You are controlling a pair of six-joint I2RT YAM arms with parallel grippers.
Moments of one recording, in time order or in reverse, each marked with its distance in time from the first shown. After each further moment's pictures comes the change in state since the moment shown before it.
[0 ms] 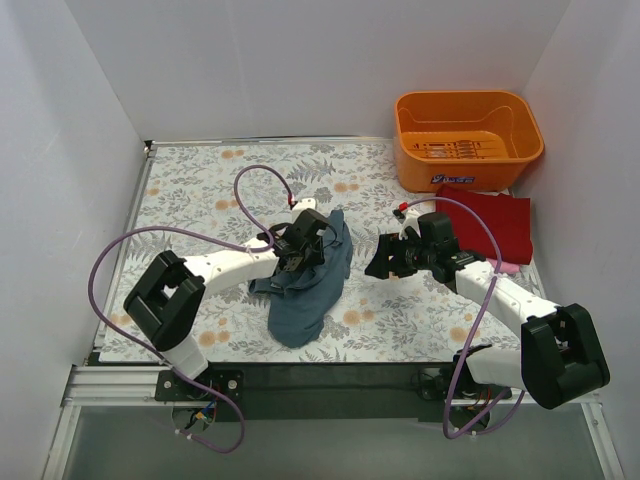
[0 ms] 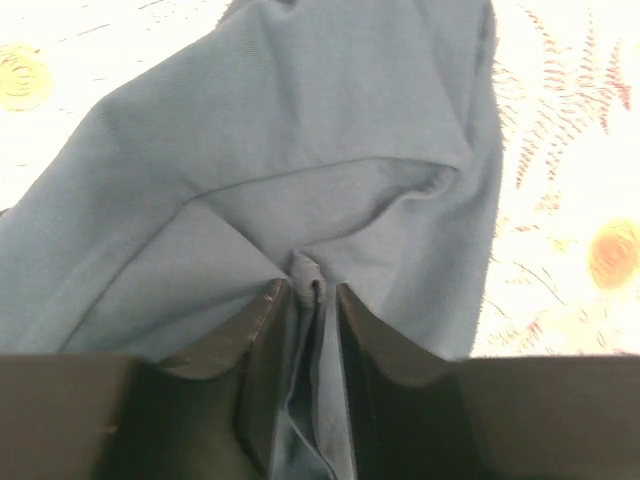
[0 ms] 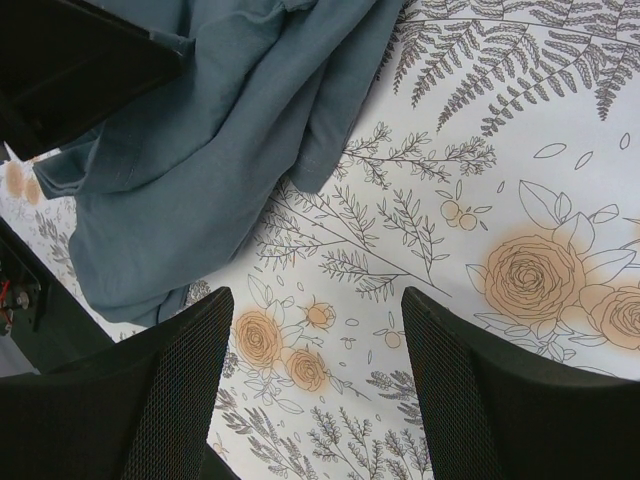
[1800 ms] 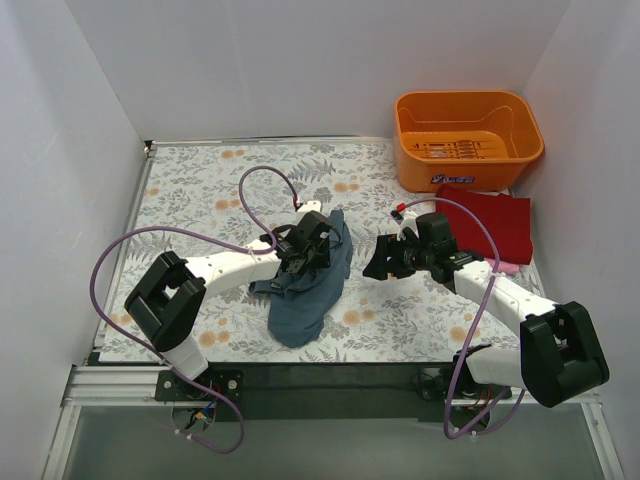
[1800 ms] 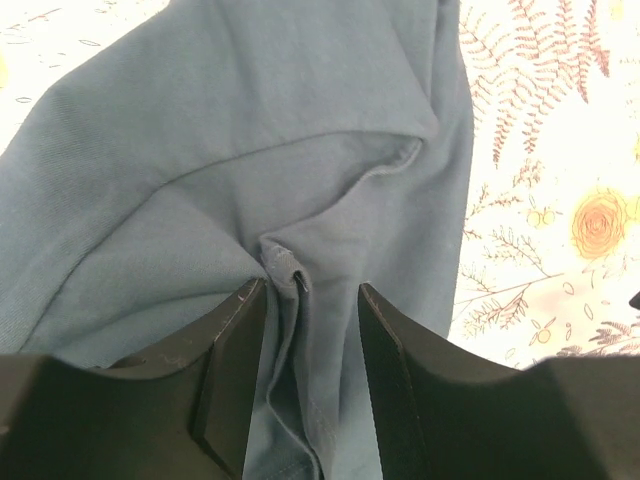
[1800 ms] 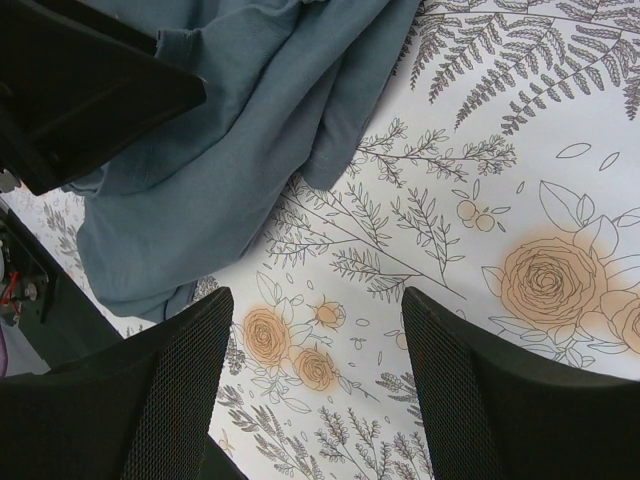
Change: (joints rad) left arm -0.026 -0.006 0.006 -0.007 0.027 0.008; right arm 0.011 0.010 -0.001 0.008 -0.018 0.005
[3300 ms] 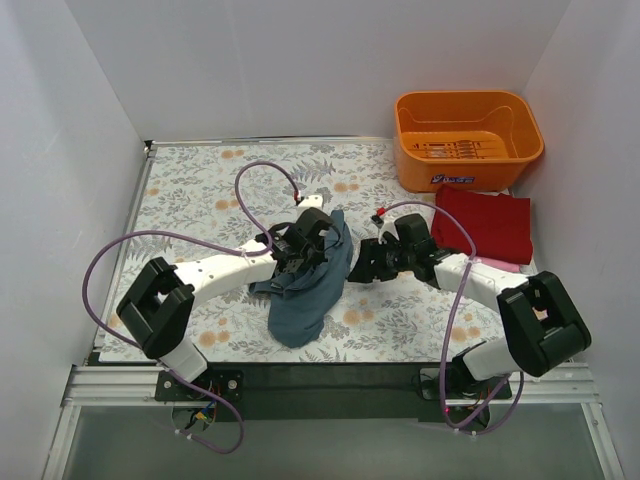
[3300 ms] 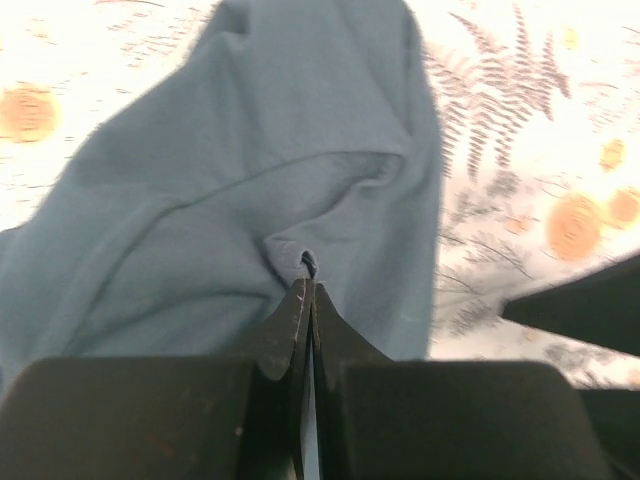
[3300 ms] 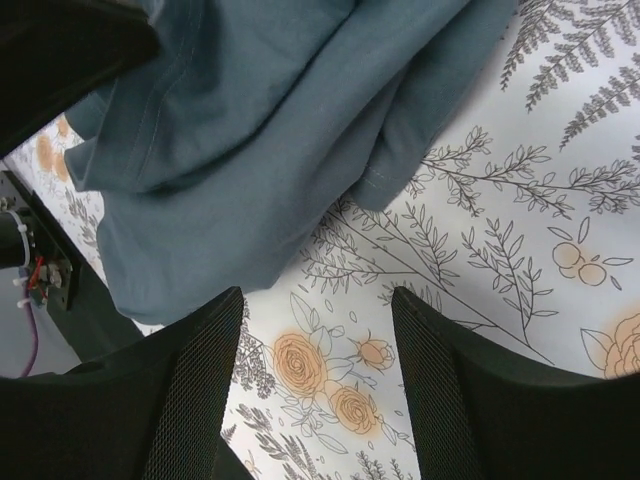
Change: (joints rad) left arm -0.018 -0.055 0.018 -0.023 -0.064 0.058; right arm 0.088 0.160 0.018 0.114 -0.035 0.074
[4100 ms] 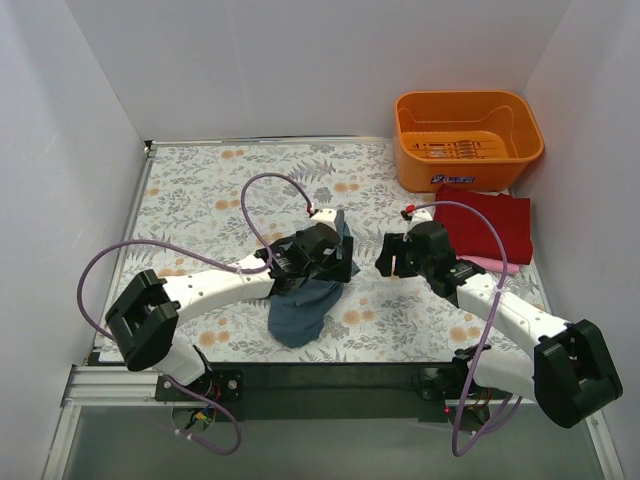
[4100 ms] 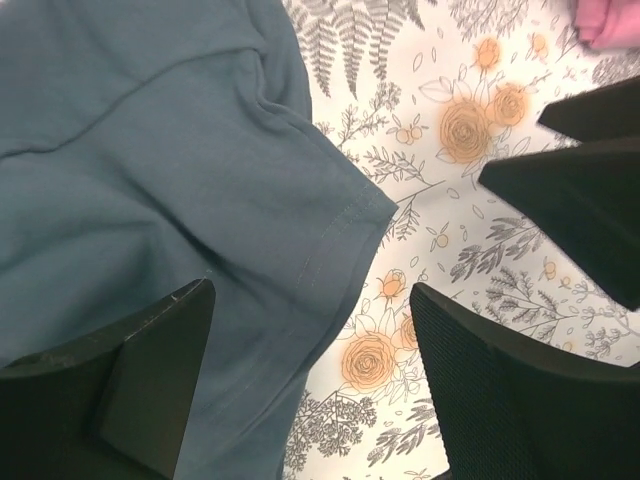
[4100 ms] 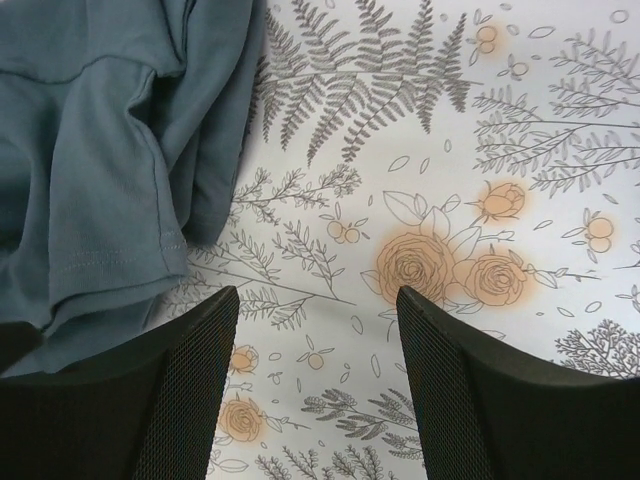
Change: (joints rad) left arm -0.122 -0.064 -0.053 0.051 0.100 -0.011; right arm 0.003 -0.278 -0.074 -0.093 0.493 -0.014
